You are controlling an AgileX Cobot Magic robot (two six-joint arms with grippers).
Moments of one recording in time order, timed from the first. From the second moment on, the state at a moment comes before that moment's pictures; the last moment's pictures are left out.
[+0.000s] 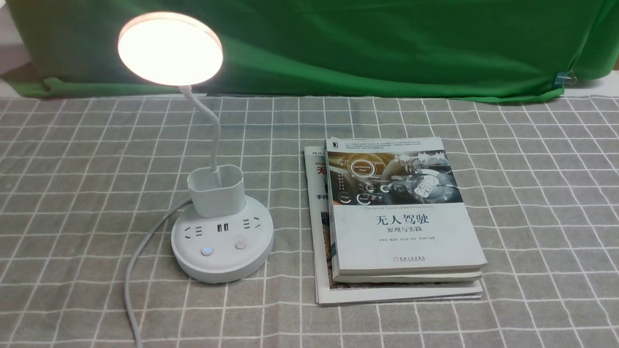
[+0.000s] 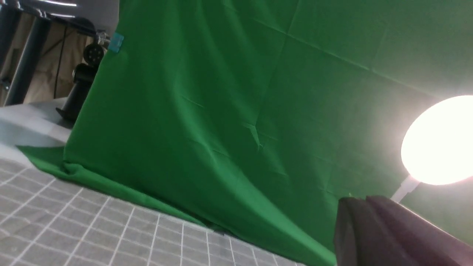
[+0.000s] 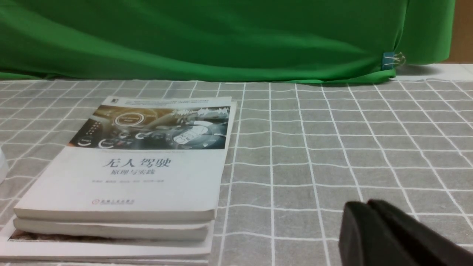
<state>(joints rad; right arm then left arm) 0.12 -0.01 0.01 0.04 0.21 -0.02 0.00 0.00 0.01 -0.22 -0.21 -0.15</state>
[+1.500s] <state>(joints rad) 0.12 -0.01 0.01 0.04 0.21 -0.02 -0.58 1.58 -1.01 0.04 0.69 -0.16</state>
